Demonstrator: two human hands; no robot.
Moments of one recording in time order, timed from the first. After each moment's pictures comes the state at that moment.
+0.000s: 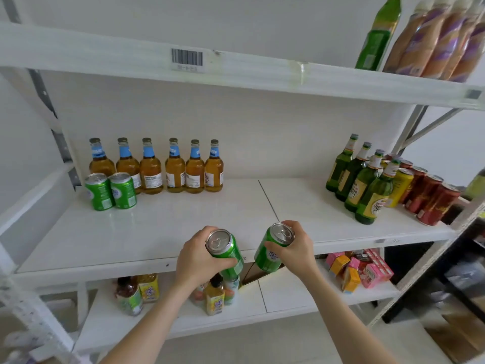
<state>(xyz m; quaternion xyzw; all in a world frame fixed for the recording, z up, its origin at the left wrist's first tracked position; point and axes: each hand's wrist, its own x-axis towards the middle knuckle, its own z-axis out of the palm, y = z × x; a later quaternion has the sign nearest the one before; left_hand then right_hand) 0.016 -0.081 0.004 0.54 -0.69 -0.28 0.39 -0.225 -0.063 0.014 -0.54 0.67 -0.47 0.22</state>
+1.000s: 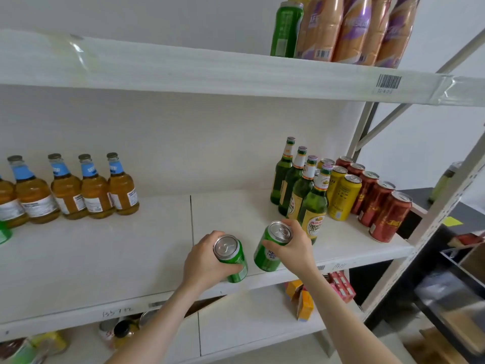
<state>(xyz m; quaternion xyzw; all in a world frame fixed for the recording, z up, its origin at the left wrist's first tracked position) -0.285 -0.170 -0.005 0.54 -0.71 -0.27 0.36 -0.508 -0.144 0.015 -0.53 0.67 -0.48 0.21</state>
